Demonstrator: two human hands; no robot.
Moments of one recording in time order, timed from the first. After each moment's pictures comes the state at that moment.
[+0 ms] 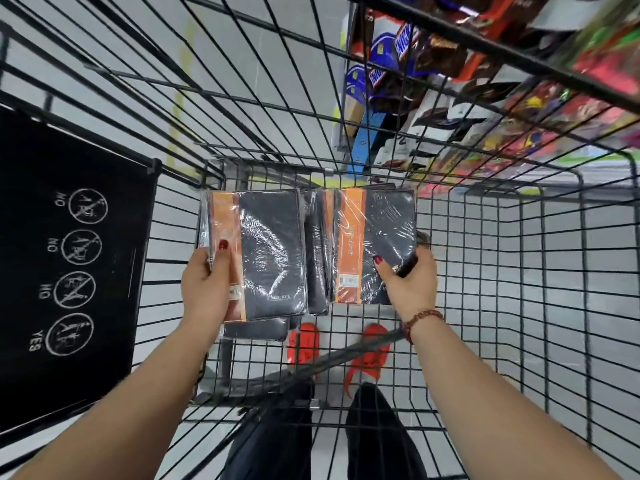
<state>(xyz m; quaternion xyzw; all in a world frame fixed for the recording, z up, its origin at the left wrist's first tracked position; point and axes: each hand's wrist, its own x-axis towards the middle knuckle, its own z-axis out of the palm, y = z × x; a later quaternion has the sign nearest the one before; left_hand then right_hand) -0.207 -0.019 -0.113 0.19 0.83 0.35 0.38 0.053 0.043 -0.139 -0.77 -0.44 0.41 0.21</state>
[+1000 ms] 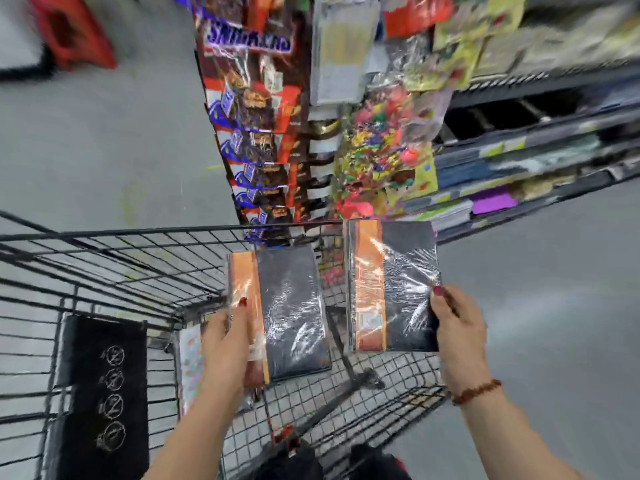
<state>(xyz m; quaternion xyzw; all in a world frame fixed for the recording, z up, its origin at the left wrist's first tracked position) -0.092 -0.024 0.136 0.32 0.70 0.43 0.47 0.165 -0.058 0.158 -0.70 -0.23 0.31 0.61</state>
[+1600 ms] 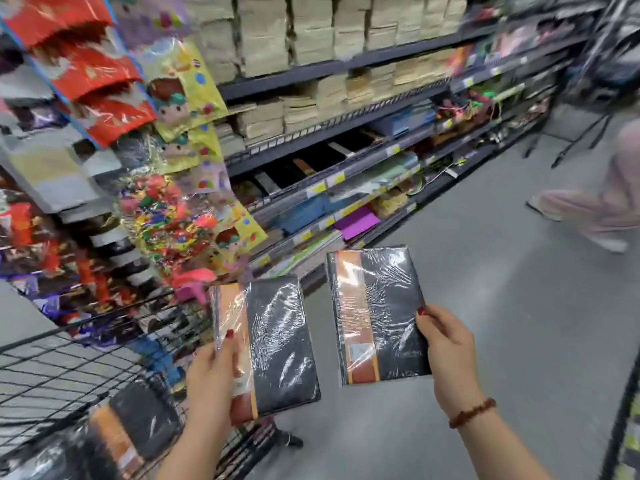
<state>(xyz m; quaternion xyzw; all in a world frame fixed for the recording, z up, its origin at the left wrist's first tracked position) 0.212 -0.093 0.177 0.44 0.60 0.39 0.54 0.455 -0.217 0.212 -0.67 -0.17 0.24 0.68</state>
